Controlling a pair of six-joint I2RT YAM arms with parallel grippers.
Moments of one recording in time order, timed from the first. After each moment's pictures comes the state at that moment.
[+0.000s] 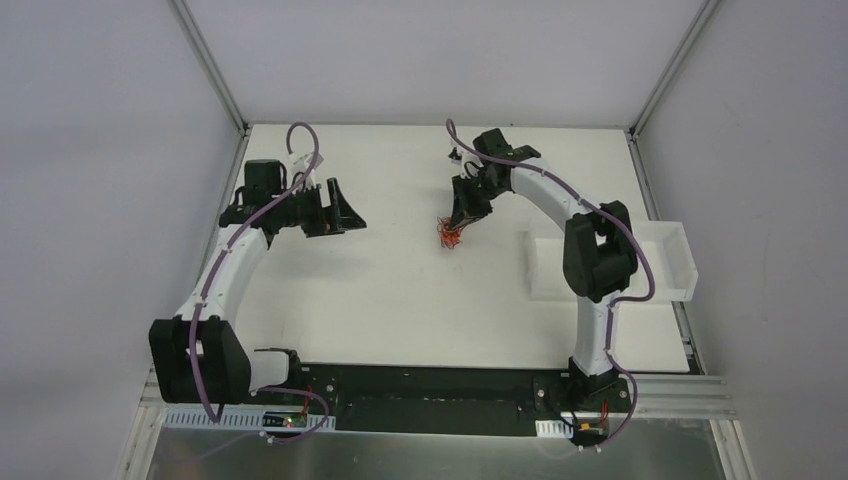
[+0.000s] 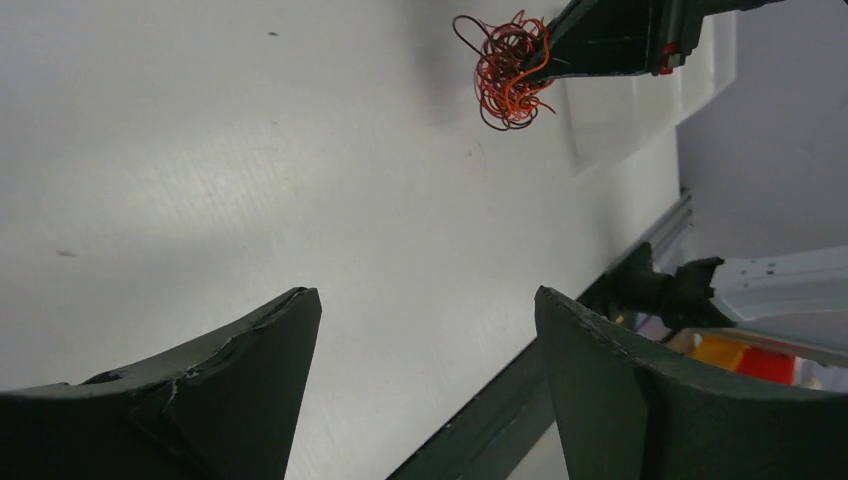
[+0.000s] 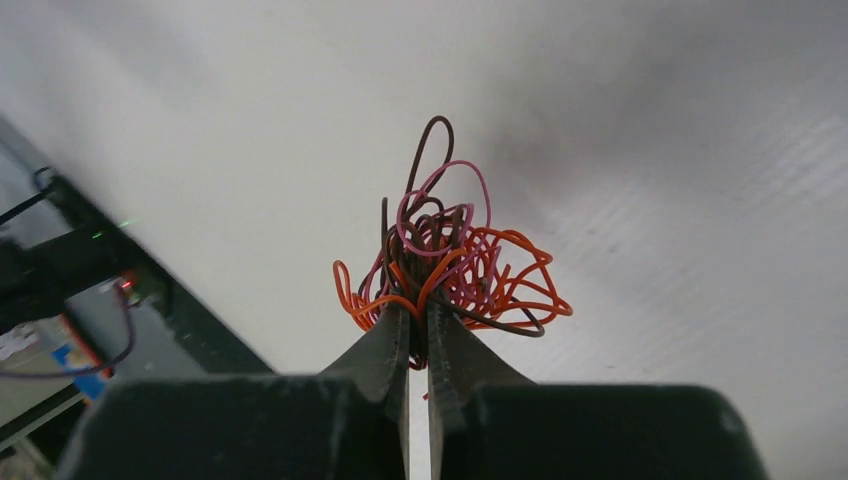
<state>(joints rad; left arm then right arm) 0.02 1.23 1.01 -0.55 0.71 -0.26 0.45 2.06 1.69 -0.84 -0.44 0.13</state>
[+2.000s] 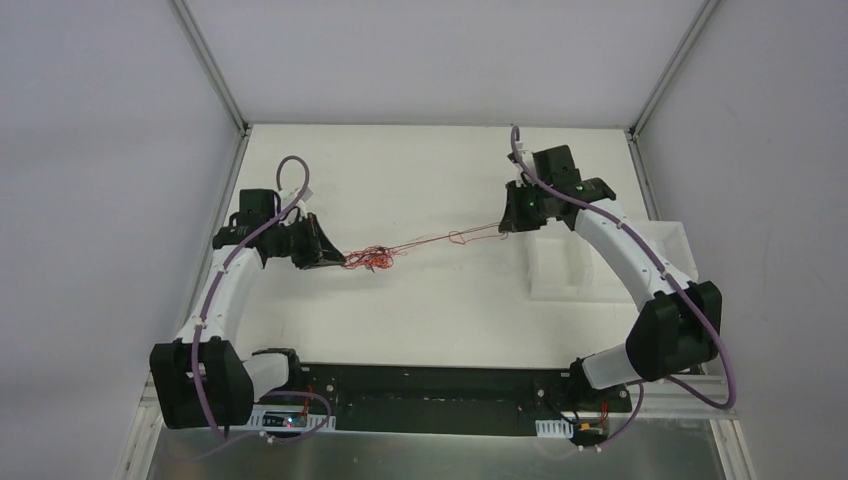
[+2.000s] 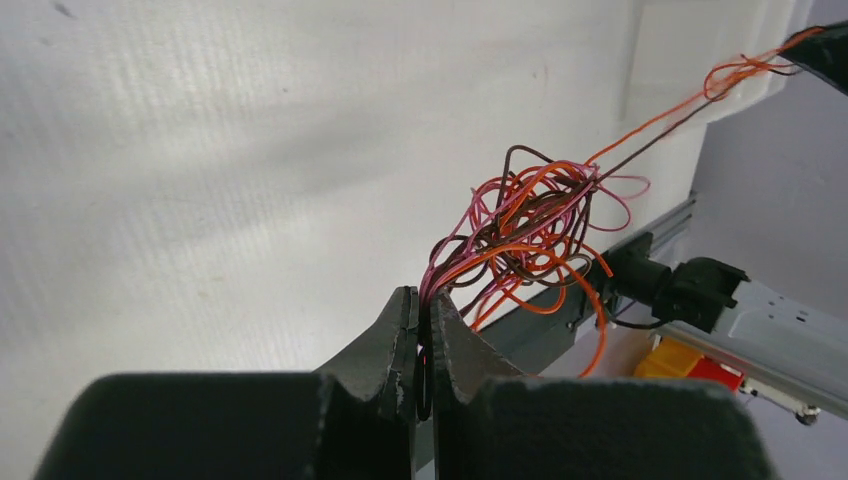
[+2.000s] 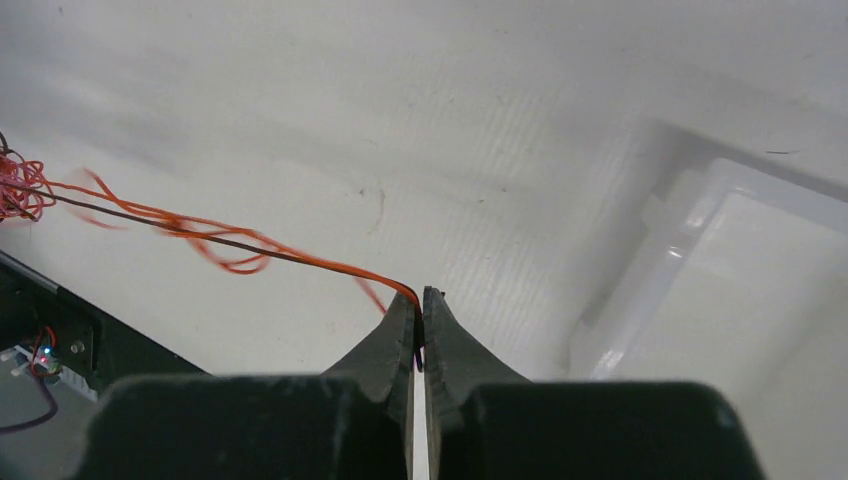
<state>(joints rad) 0.07 1.14 0.84 -0.71 0.69 -0.29 0.37 1.46 1.24 -0.74 -0.27 0.16</state>
